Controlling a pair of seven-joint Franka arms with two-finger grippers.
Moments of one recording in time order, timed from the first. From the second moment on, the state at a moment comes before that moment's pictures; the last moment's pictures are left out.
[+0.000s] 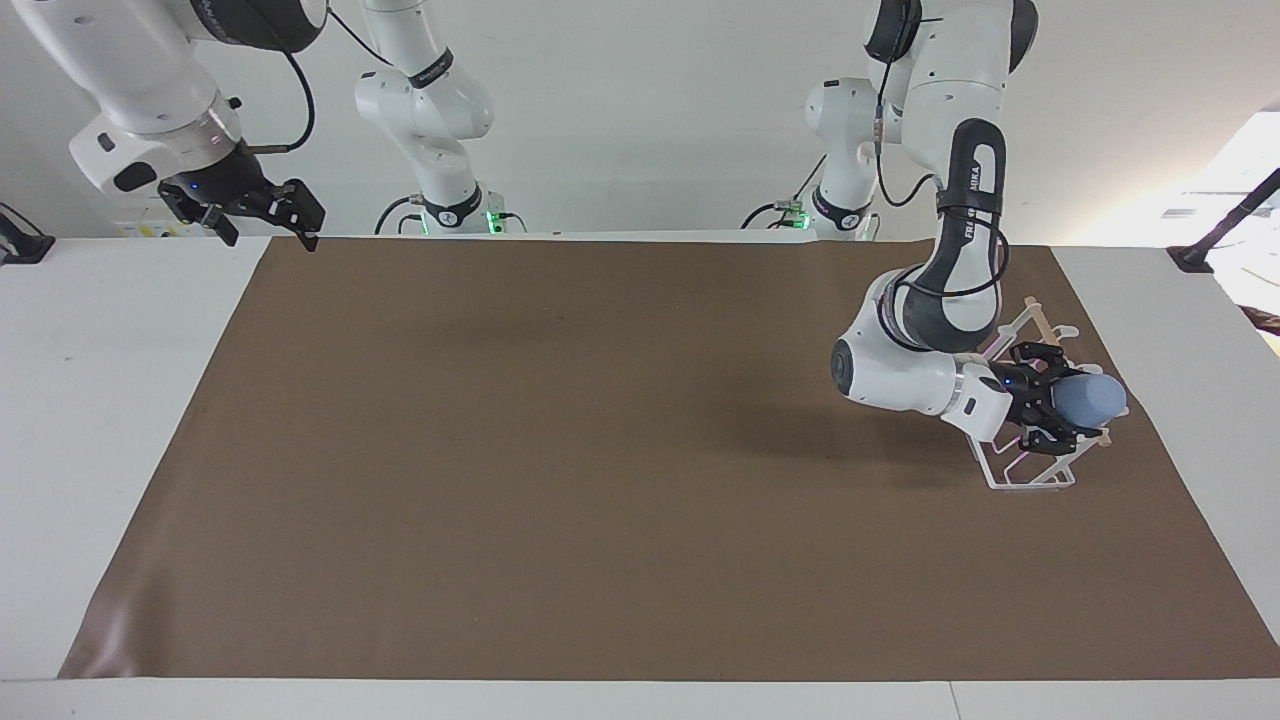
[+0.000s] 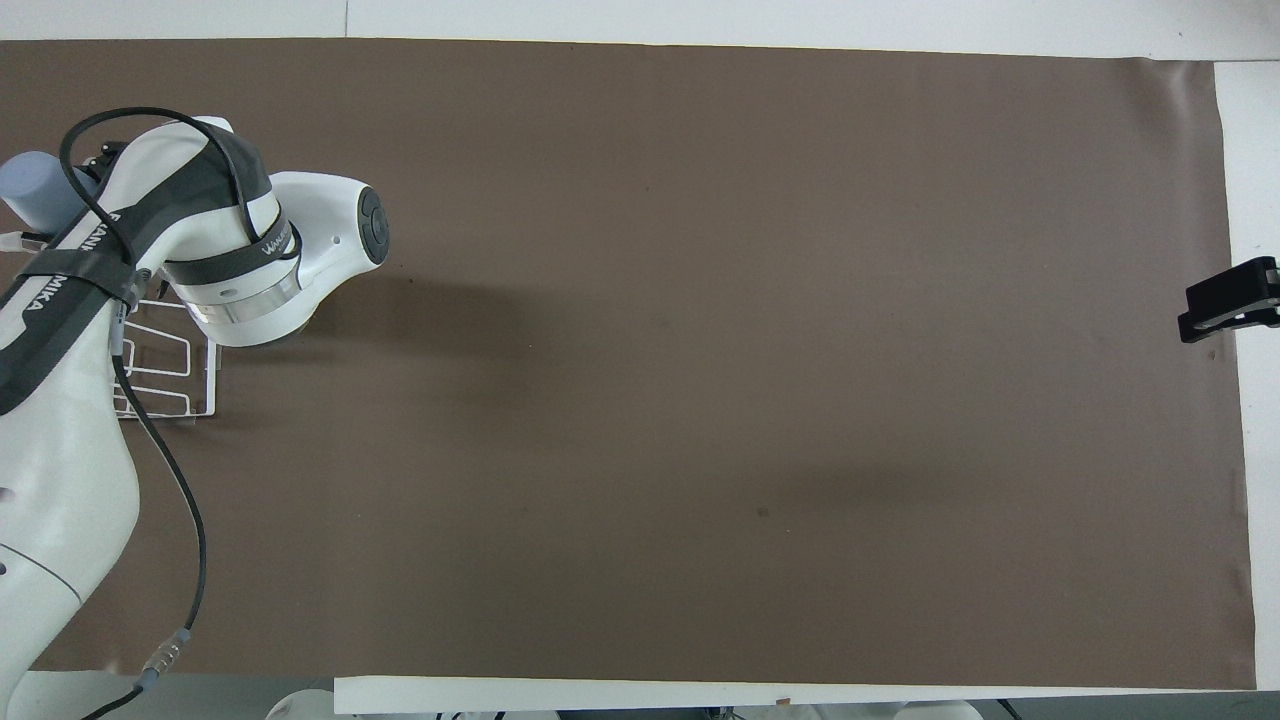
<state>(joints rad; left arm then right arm) -0.22 0.41 -0.12 -1.83 1.42 1.54 -2.00 -0.19 -0.01 0.12 -1.53 -0.07 1.35 -0.03</state>
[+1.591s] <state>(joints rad) -0.07 0.19 -0.12 -1.68 0.65 1.70 -1.47 -0.20 -0.01 0.13 -1.54 -0.07 1.34 -0.06</state>
